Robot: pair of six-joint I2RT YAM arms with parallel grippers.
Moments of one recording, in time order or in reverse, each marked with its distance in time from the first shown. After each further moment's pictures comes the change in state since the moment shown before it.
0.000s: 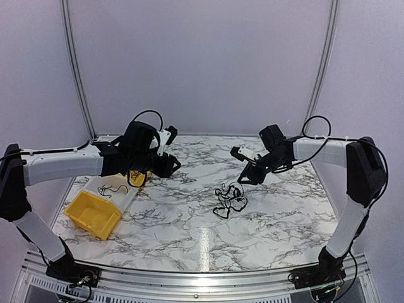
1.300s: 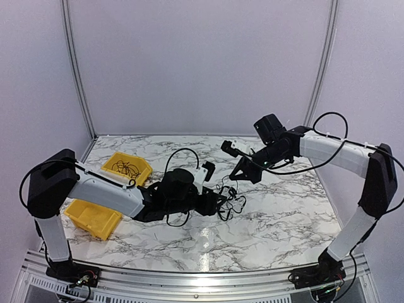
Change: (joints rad) left arm -0.318 0.284 -0.129 0.619 -0.017 -0.264; right arm 0.140 -0.145 0.066 -0.166 -0.101 0.013
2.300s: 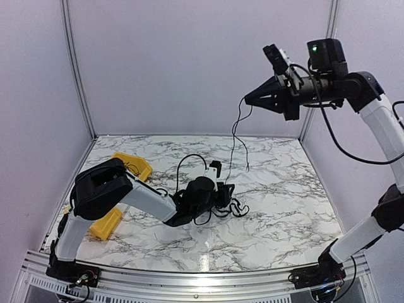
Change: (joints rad) left arm 0.004 0.408 0.290 0.284 -0.292 -0.096; right arm 0.023 -0.159 0.650 -0.327 -0.300 -0.082
